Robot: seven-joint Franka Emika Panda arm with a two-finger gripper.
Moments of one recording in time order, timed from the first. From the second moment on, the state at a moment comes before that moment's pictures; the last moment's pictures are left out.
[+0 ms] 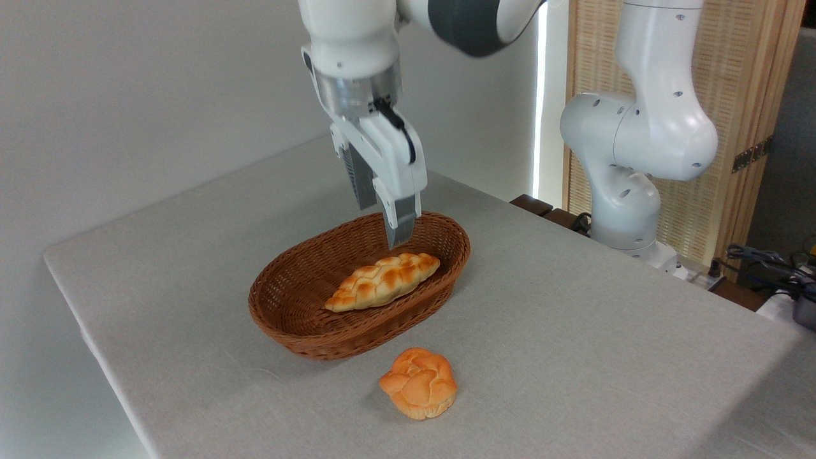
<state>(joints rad) 0.02 -0.20 -0.01 -1.95 -0.26 1.63 1.02</state>
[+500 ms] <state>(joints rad) 0.02 -0.08 -0.03 -1.68 -0.15 1.61 0.80</state>
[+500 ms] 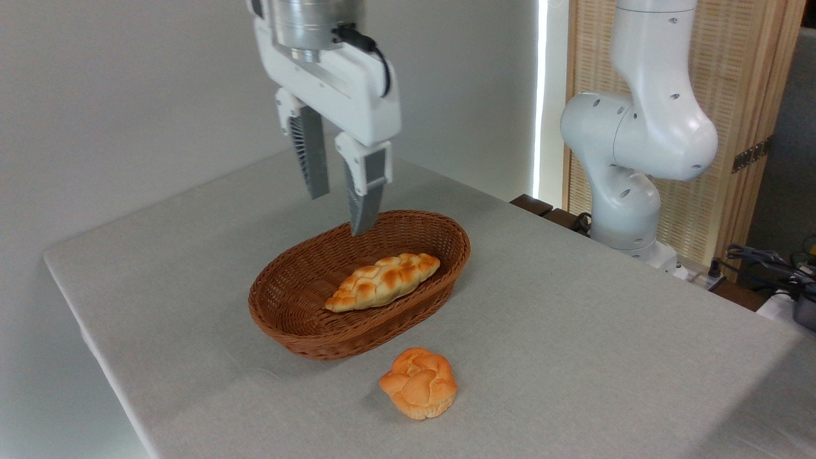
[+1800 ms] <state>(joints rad) -0.05 -0.04 0.00 -1.61 0.02 1.61 0.73</state>
